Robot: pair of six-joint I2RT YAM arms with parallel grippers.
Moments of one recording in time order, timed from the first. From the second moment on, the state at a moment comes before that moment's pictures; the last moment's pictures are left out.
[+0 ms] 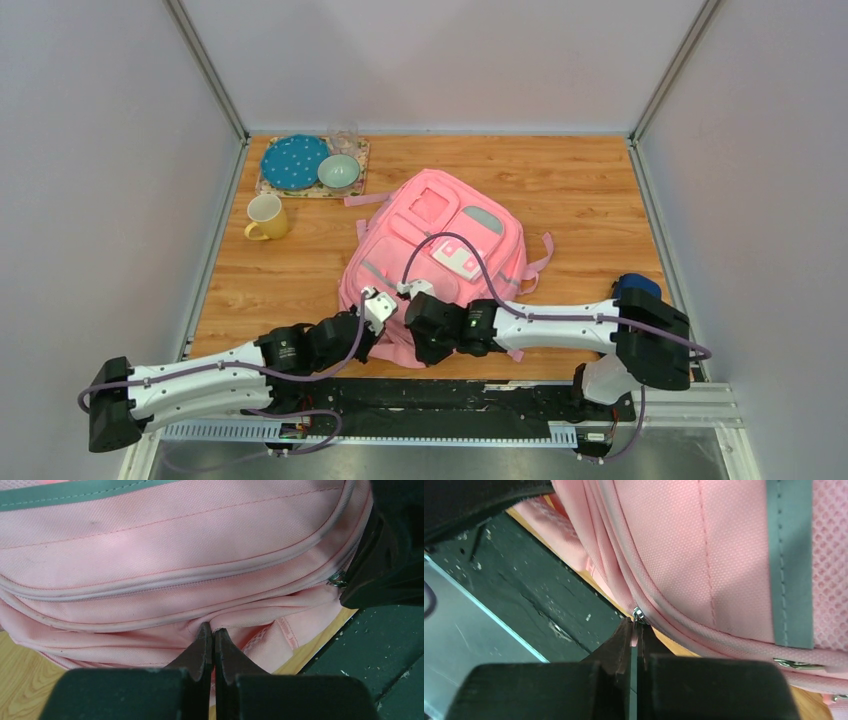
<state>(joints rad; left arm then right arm) -1.19 0.65 0.31 -0.33 -0.32 -0.20 1.30 1.52 0.93 -0.40 0.03 0.68</state>
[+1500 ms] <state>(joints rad) -1.20 0.93 0.58 -0.26 0.06 -0.40 1.08 0.98 0.54 -0.27 0.29 1.16</state>
